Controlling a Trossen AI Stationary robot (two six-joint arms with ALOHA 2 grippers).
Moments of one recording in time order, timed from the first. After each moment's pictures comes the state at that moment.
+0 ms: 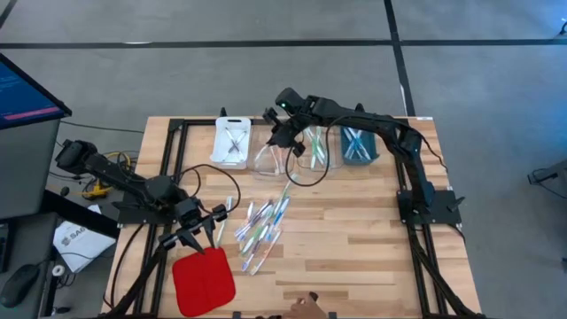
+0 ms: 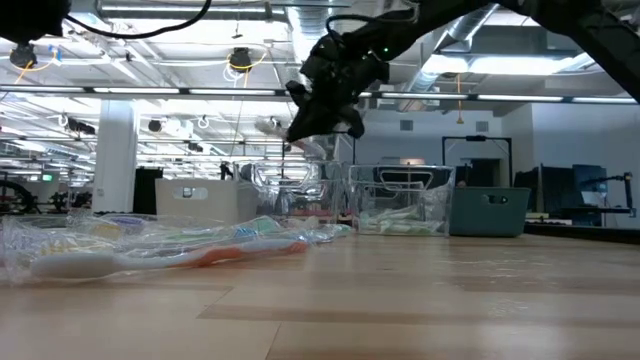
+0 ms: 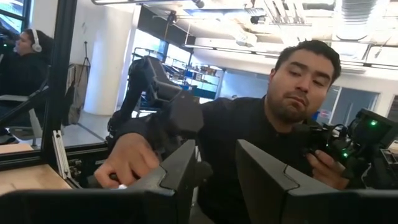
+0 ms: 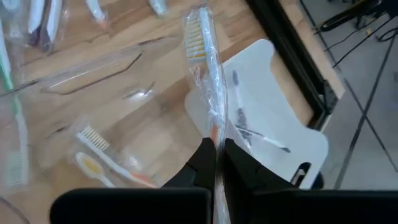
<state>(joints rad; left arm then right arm) -0.35 0.90 0.31 0.89 0.53 -0.36 -0.46 2.11 1.85 -0.62 -0.45 -1.32</state>
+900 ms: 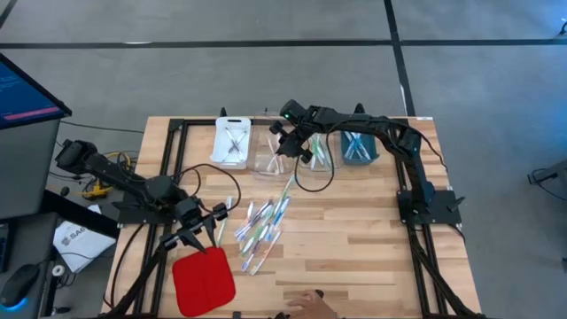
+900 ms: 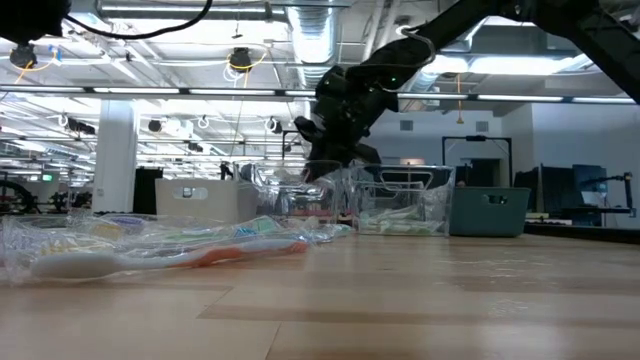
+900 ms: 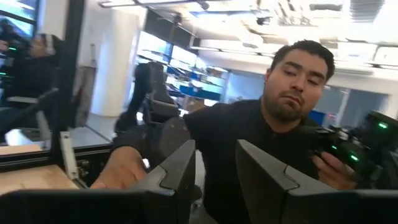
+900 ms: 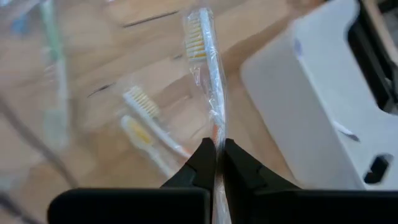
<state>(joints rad) -0.35 0.90 0.31 0.89 0.51 -0.35 -0.47 2.12 1.66 -0.54 -0.45 -1.43</state>
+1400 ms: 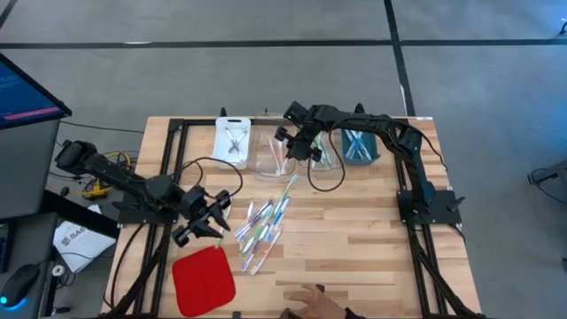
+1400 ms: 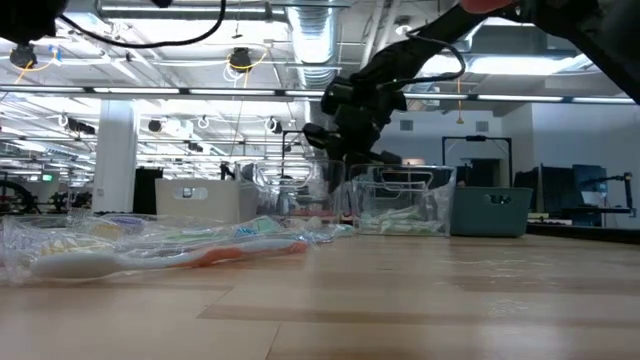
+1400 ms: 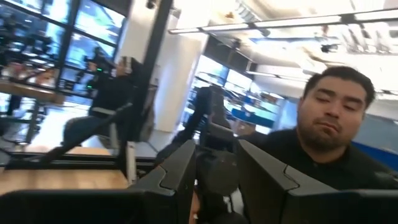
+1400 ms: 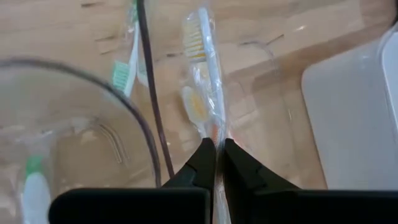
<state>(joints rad) -0.34 0.90 0.31 0.89 0.23 -0.37 -0.50 2.12 1.66 -0.72 -0.44 -1.71</state>
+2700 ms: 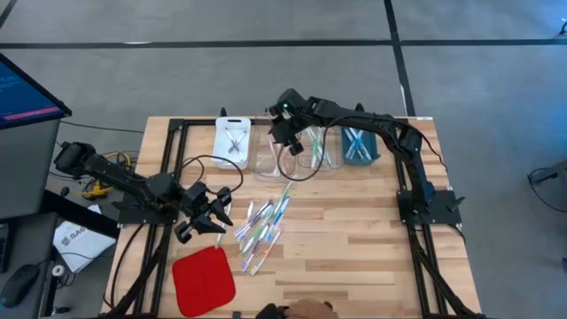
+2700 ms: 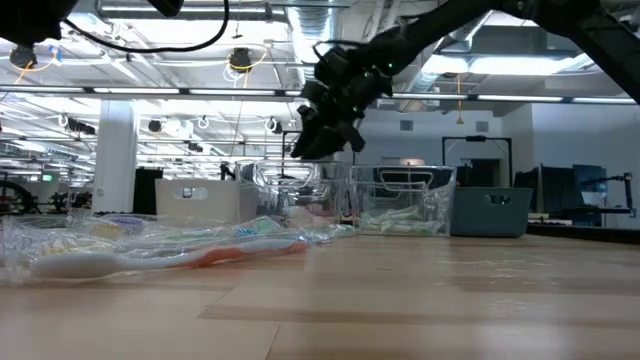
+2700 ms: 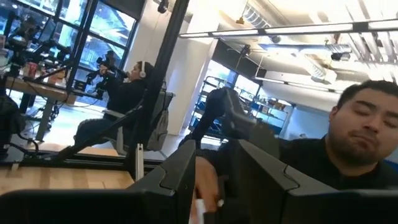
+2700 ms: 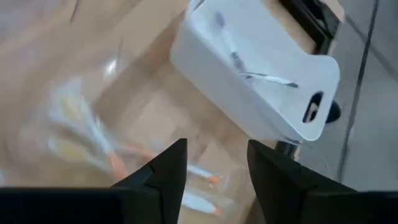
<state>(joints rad) -0.30 0.90 0.31 0.90 0.22 -0.41 -0.47 2.10 1.78 -0.52 -0.32 -1.05</state>
